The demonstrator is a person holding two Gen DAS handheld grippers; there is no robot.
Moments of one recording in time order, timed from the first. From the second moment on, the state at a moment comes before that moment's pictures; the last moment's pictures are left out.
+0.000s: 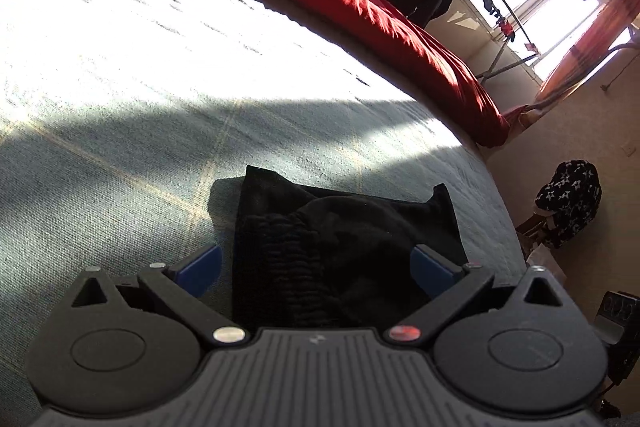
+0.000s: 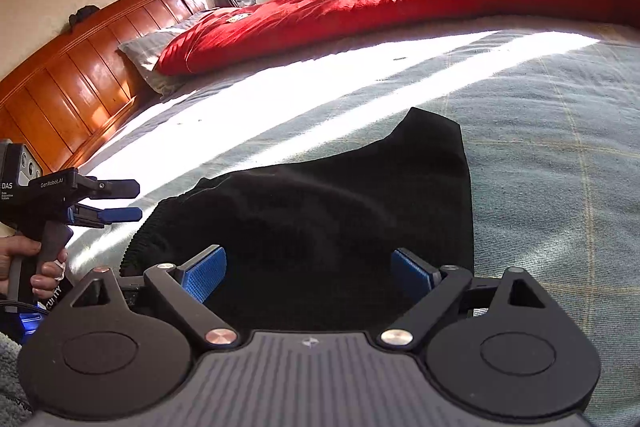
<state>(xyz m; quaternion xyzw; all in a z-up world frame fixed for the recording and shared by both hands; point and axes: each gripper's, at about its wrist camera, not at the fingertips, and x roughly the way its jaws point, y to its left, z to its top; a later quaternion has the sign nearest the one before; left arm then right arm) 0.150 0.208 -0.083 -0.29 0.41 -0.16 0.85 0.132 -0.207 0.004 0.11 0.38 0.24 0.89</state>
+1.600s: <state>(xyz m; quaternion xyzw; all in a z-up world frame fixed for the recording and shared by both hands) 0.222 0.206 -0.158 -0.37 0.52 -0.40 0.66 0.114 -0.136 0.014 0.09 0.39 0.17 0.90</state>
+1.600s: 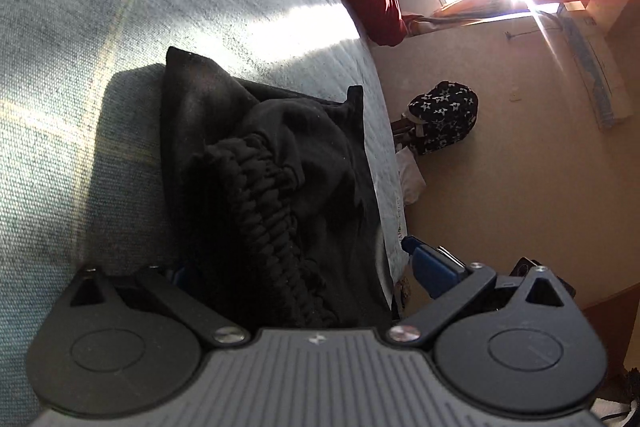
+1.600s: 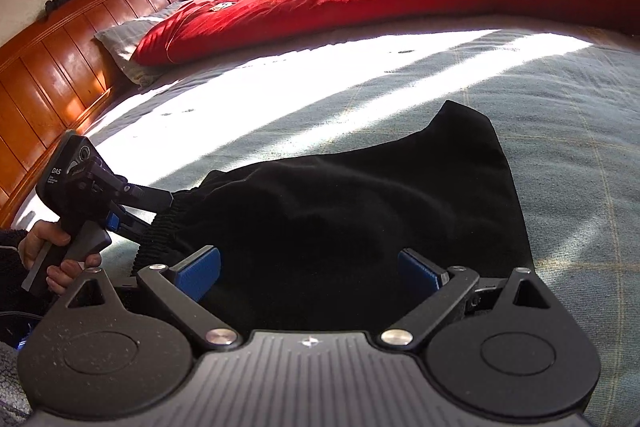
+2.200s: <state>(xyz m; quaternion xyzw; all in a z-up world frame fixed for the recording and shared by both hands) 0.227 0.201 -0.172 -0.39 0.51 -0.44 0.63 0.088 -0.126 0.033 0.14 0.40 0.08 0.90</state>
